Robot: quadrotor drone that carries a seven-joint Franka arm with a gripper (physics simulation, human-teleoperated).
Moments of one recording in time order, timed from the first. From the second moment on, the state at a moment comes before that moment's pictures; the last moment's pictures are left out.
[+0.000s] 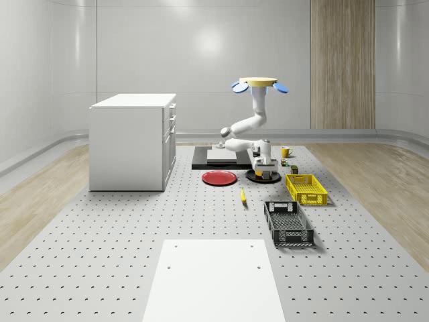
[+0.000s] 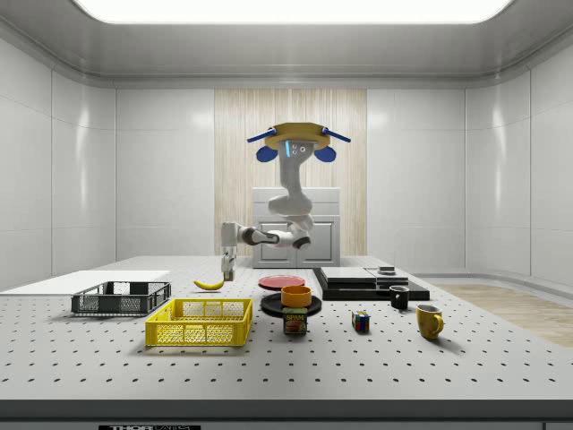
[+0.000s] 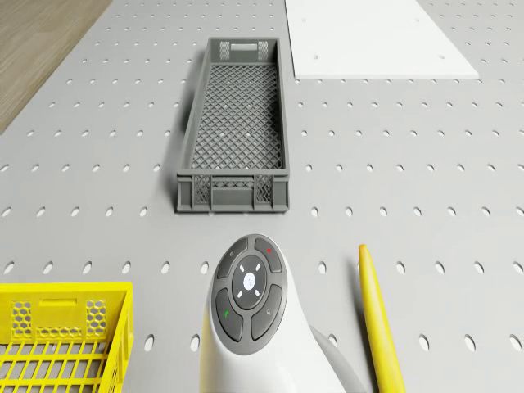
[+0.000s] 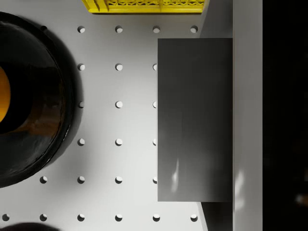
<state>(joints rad) -1.10 -1.15 0.96 -2.72 -2.28 1.41 1.54</state>
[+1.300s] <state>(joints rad) -1.13 -1.20 0.98 -2.72 -2.25 1.45 1.57</state>
